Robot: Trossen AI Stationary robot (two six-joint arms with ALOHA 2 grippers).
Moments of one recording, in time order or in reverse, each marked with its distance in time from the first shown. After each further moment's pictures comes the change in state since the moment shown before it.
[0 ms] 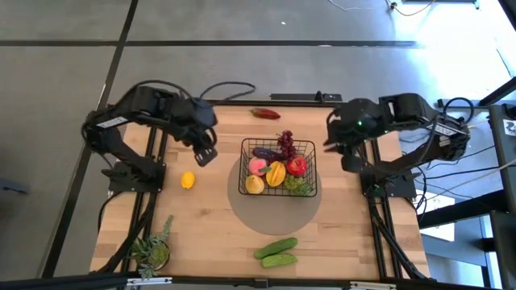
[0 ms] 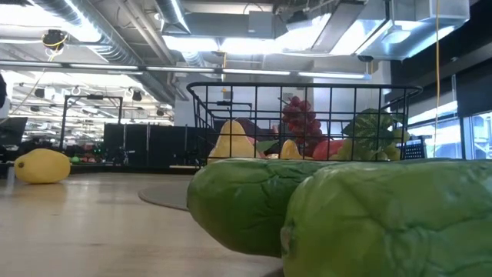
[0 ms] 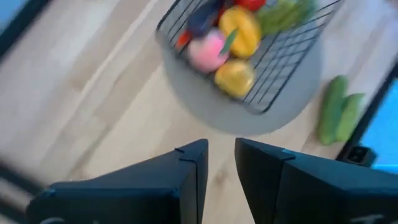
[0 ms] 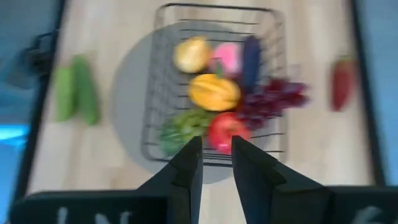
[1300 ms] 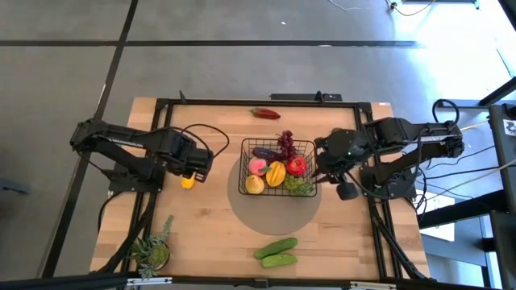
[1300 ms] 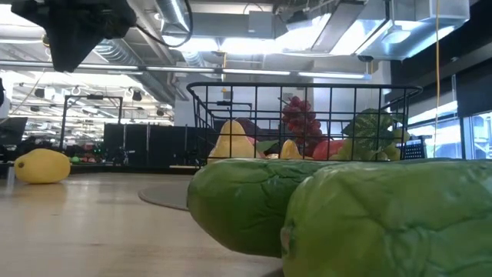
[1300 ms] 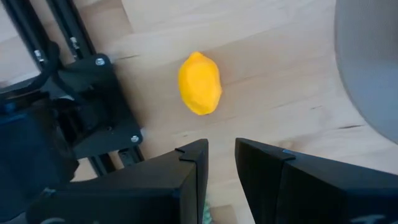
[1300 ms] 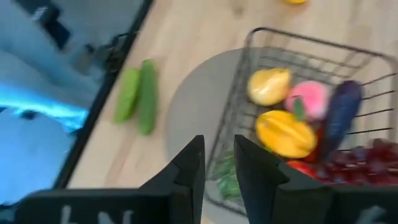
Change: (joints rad) left arm -0.106 -0.213 -0.831 0.124 0.052 -0.783; right arm 0.195 -0.001 -0.213 0.297 -0.089 -0.008
